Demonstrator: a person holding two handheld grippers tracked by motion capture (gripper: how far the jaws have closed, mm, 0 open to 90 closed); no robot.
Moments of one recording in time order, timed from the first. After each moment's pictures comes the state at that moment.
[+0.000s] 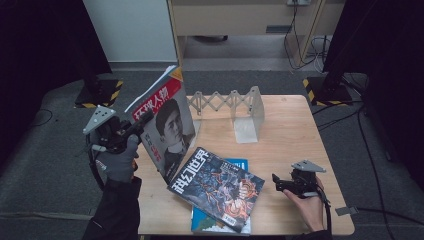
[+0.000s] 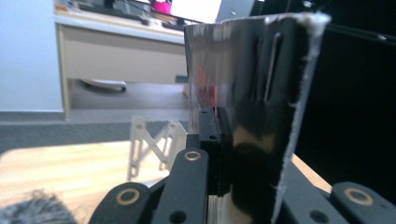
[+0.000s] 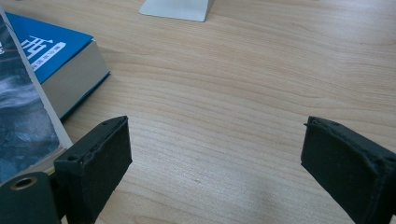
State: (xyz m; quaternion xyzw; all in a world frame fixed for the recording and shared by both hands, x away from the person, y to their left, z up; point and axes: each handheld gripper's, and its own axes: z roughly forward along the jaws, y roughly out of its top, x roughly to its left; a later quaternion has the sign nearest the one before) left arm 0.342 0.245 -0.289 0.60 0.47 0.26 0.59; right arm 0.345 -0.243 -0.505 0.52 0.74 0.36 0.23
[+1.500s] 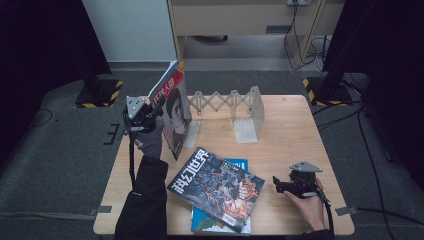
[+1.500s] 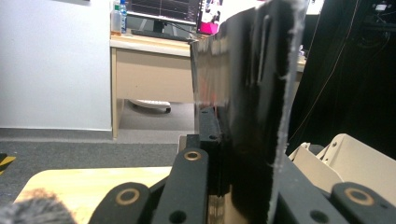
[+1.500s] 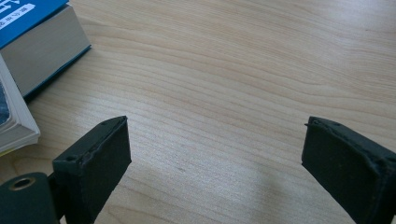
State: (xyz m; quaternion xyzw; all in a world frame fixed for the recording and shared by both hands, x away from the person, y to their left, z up) left arm 0.443 0.220 -0.364 0.55 0.49 0.36 0.56; right arm 0.350 -0.247 -0.519 0.51 0.76 0.34 0.23
